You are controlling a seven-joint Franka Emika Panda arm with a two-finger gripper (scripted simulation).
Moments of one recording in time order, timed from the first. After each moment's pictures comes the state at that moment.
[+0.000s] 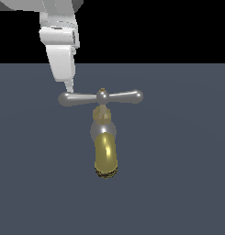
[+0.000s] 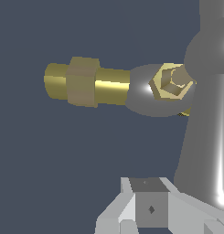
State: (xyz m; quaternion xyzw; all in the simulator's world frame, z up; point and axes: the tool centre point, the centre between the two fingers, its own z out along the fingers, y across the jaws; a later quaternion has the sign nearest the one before) arm -0.033 0.130 0.215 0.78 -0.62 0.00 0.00
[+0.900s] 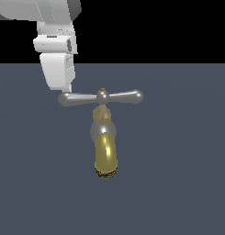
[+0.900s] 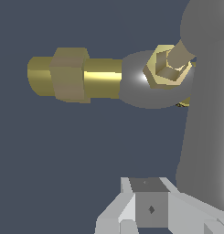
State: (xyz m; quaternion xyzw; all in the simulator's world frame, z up) arm -0.041 0.137 0.199 0.76 -0.65 0.00 0.00
